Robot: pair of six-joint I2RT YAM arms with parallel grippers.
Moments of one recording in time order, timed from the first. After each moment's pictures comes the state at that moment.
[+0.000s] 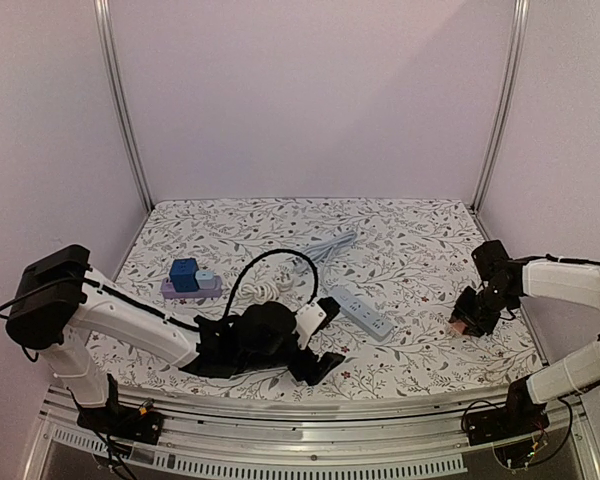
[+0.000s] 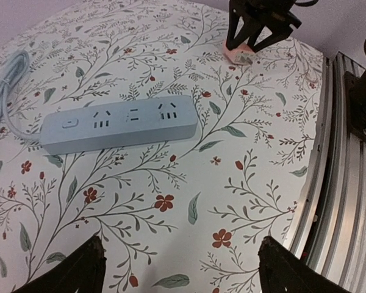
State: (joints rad) left arm -1.26 1.71 0.79 0.38 -0.21 -0.20; right arm 0.19 1.32 0.64 -0.59 -0.10 0.94
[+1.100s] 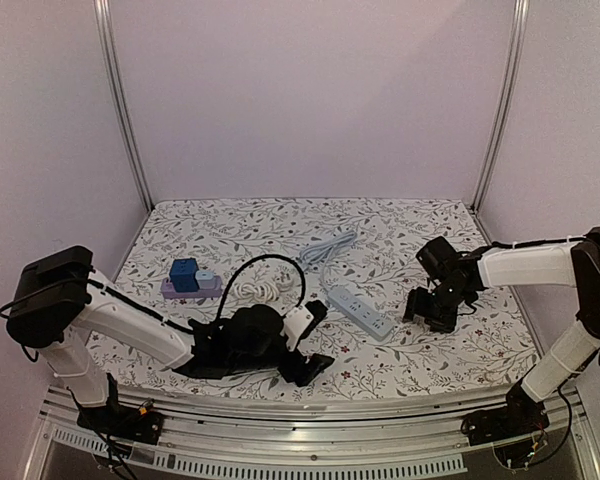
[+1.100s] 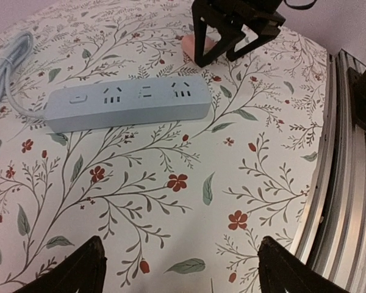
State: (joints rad) left arm -1.22 1.71 0.70 0.46 -0.16 -0.21; right arm 0.53 1.57 0.82 -0.53 -0.02 0.82
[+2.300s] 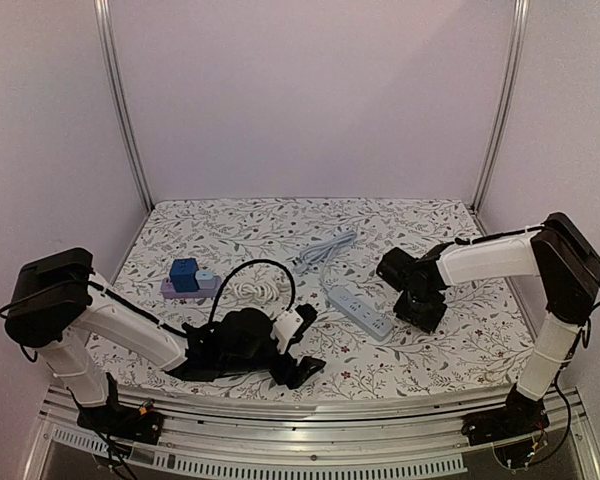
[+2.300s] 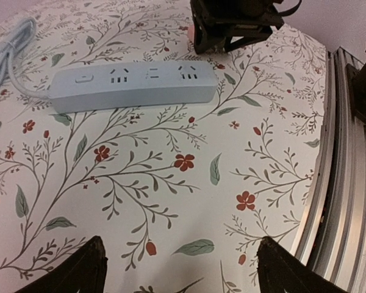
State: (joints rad) left arm -1.20 1.69 0.61 0.54 -0.13 -0.22; right arm 0.72 1.79 1.03 -0.73 0.36 1.37
